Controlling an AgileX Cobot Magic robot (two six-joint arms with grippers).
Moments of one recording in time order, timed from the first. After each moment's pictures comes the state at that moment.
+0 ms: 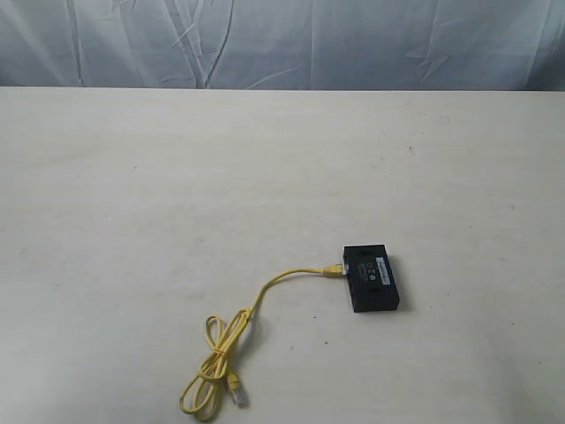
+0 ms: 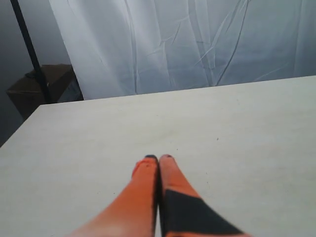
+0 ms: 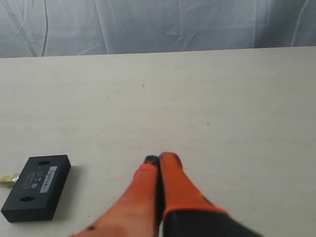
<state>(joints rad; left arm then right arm) 0.00 0.22 -0.14 0.02 0.18 0.10 0.09 0.00 0.00 -0.01 0.37 0.02</state>
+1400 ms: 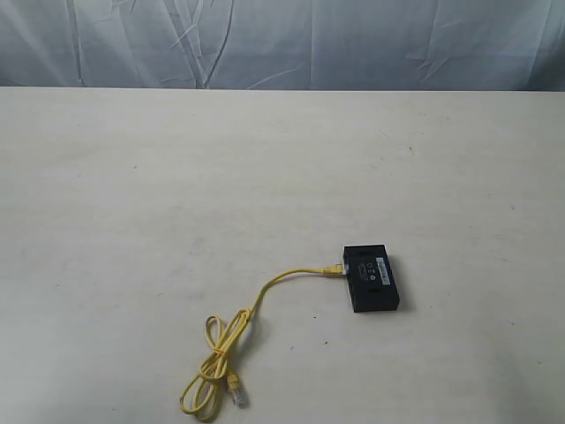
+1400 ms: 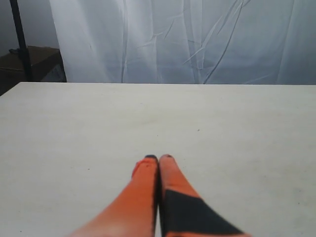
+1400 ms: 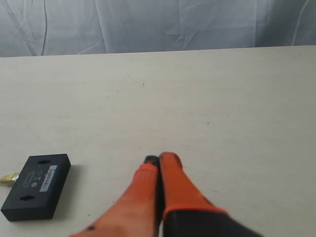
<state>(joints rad) 0.00 0.00 0.00 -0.11 0.24 0.09 0.09 0.00 0.00 -0.01 0.37 0.02</state>
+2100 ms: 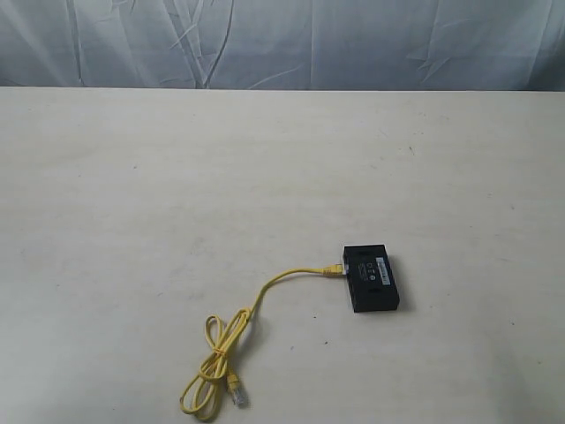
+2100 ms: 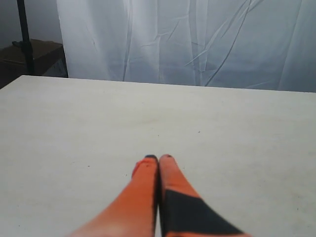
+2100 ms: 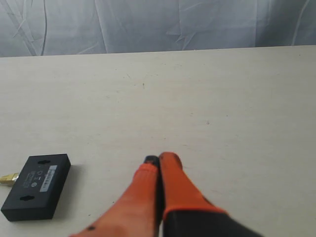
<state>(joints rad) 0.00 0.00 0.00 -0.05 0.24 0.00 0.09 0.00 0.00 -0.01 0.37 0.02</state>
